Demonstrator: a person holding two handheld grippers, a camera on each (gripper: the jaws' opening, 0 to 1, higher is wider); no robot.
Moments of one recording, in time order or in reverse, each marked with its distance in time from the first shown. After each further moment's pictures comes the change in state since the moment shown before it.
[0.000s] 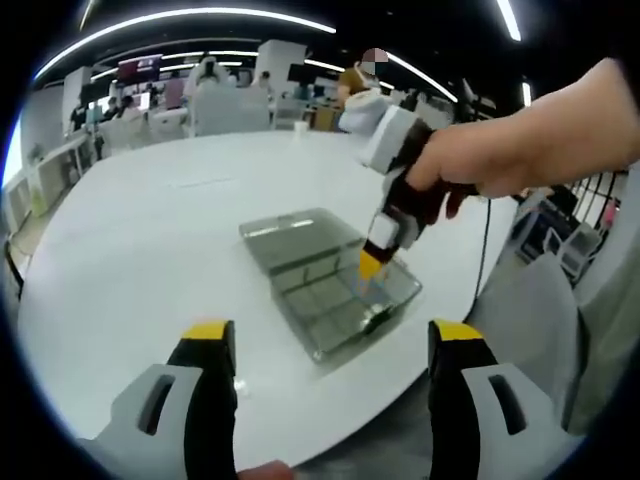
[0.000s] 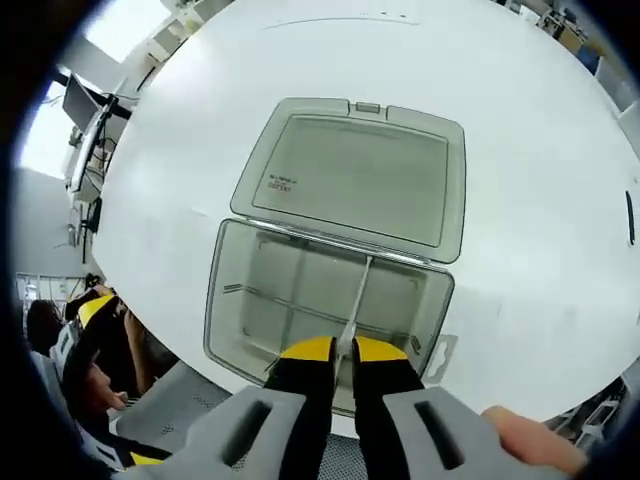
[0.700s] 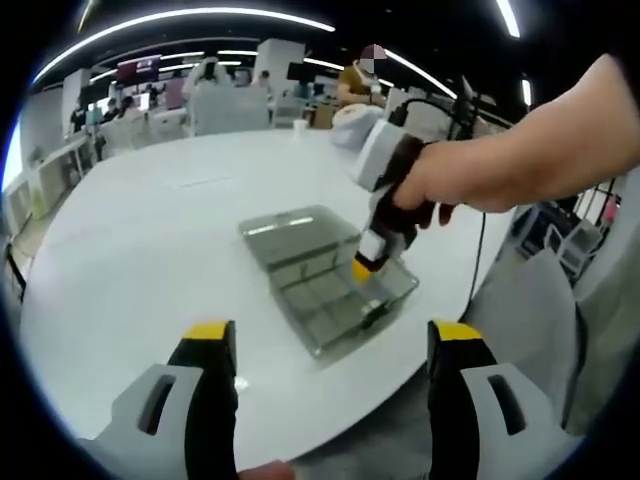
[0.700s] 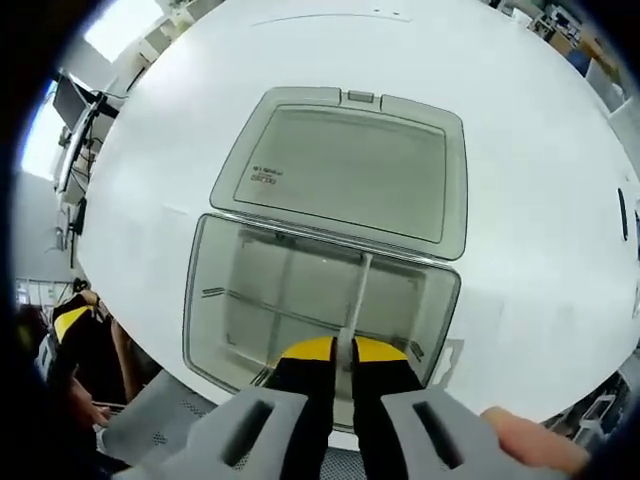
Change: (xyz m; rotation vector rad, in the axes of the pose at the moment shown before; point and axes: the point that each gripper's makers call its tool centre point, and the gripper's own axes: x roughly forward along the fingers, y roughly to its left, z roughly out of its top) left arm -0.006 -0.003 -0.003 0.010 0.009 0.008; right arm 0.014 -0.004 -0.006 0.003 -0.022 -0.058
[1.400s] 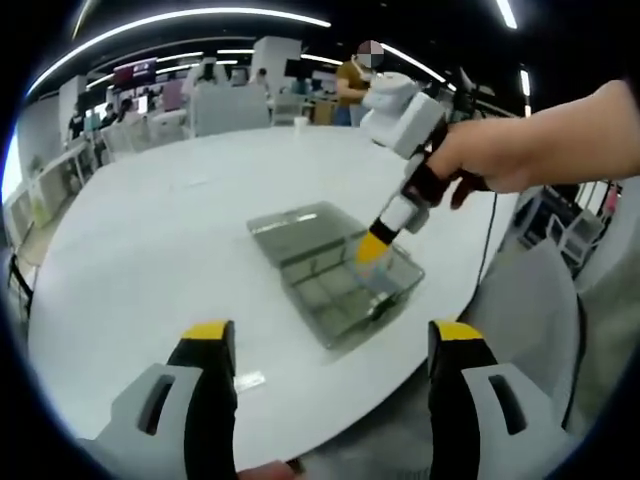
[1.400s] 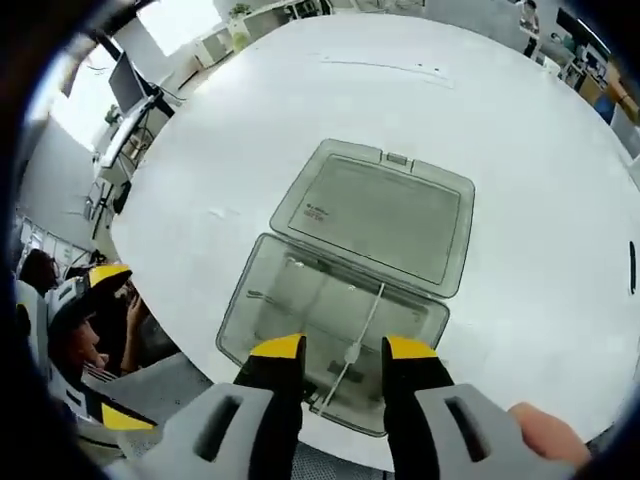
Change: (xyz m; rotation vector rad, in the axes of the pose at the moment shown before) left arm -0.010 0.011 0.001 0.036 0.025 0.008; right arm -0.047 0.009 0.012 -0.188 -0.208 0.121
